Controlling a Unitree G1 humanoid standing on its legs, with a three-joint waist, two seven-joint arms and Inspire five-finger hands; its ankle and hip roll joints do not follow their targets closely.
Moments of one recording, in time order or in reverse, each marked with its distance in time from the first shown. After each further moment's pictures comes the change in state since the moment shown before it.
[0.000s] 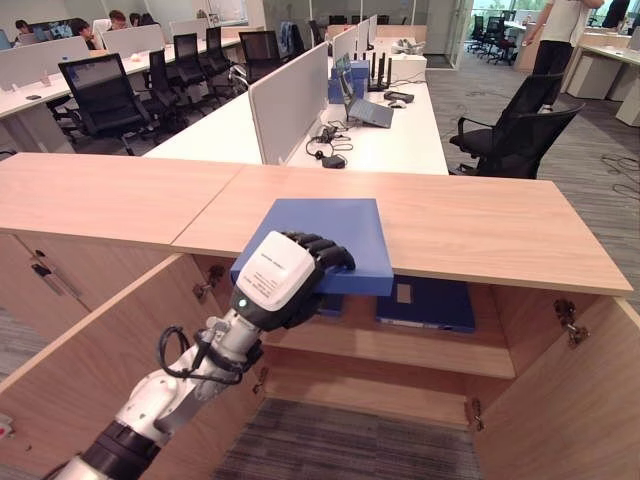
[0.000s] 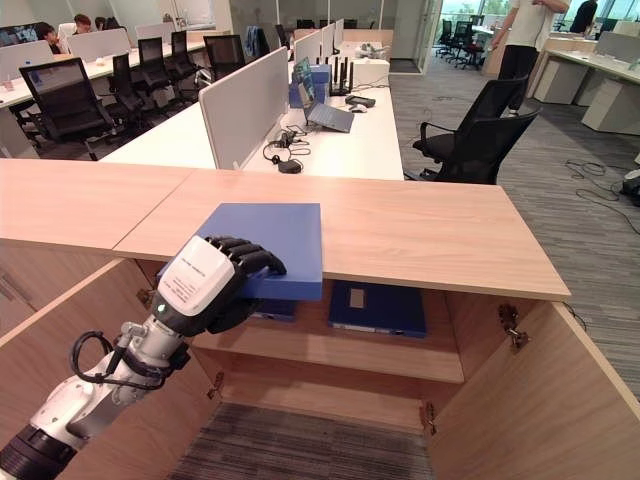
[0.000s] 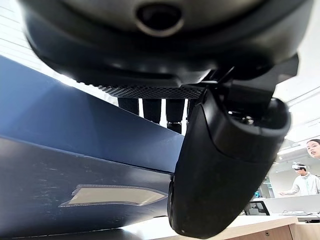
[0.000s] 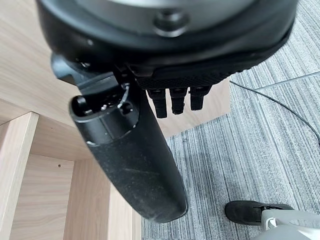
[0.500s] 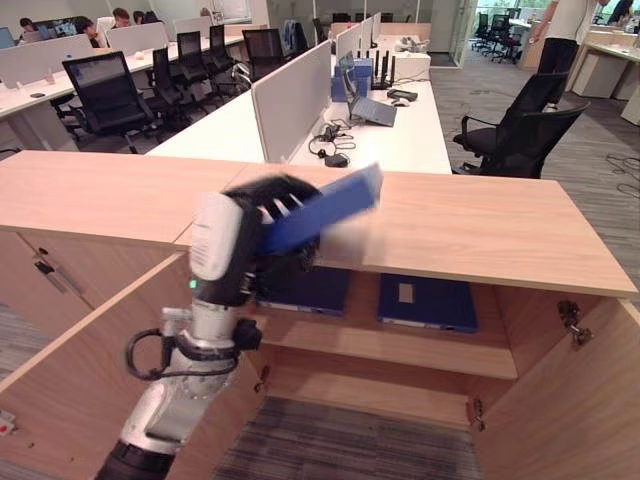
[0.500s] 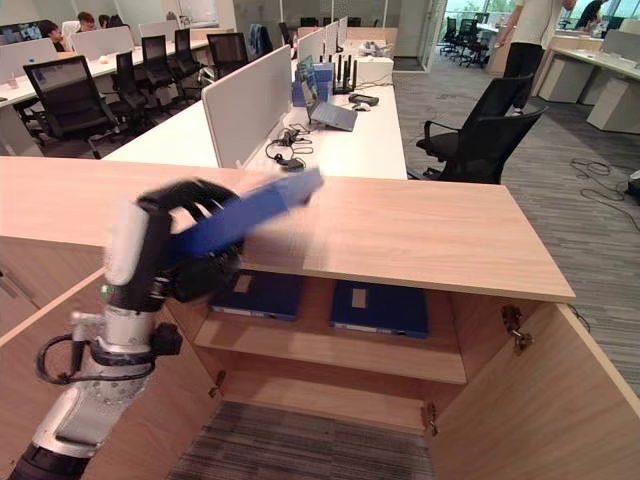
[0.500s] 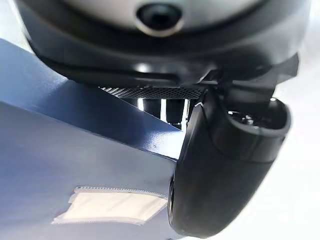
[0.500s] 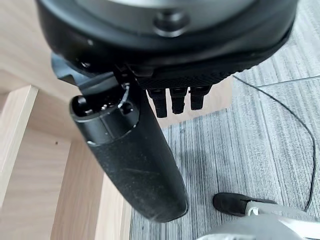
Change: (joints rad) left arm 0.083 -0.283 0.242 -0.244 -0.693 -0.010 -0.037; right arm -0.012 0.013 0.077 -0.006 -0.036 0.021 0.018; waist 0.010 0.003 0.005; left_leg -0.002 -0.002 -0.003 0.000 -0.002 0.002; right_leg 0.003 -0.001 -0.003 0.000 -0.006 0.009
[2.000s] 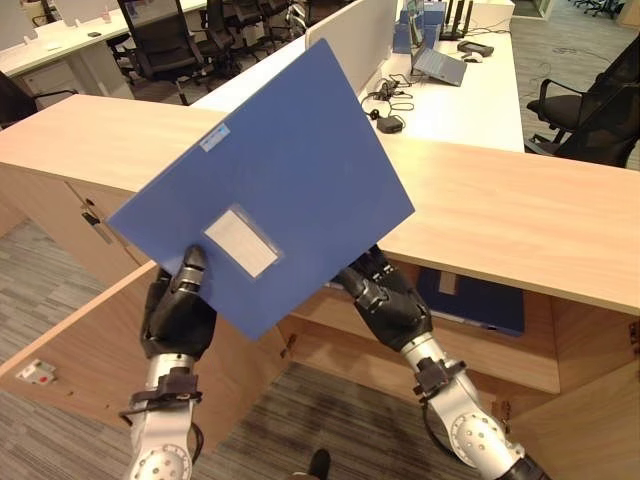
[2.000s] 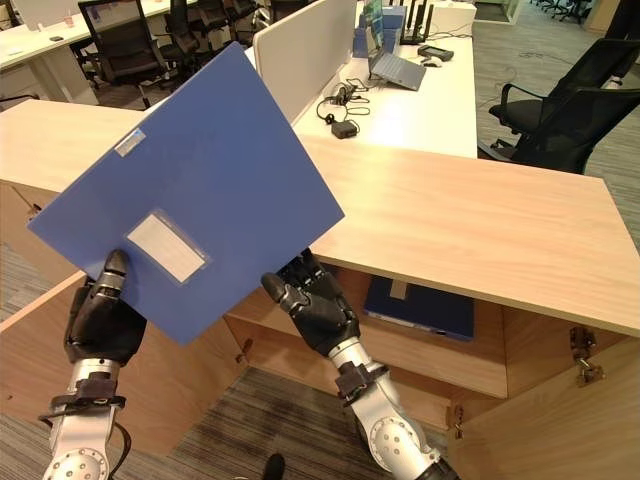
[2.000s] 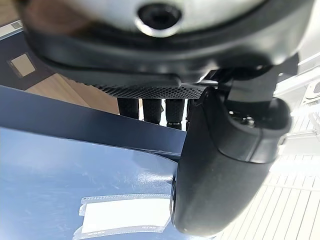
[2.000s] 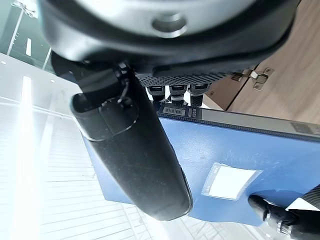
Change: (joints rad) left arm 0.305 -0.075 0.135 0.158 -1.417 0.085 -0.572; right arm -0.218 -0.122 0.395 -1.343 0.984 -0.072 0.450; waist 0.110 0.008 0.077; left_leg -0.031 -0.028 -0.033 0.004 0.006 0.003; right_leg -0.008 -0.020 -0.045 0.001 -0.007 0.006
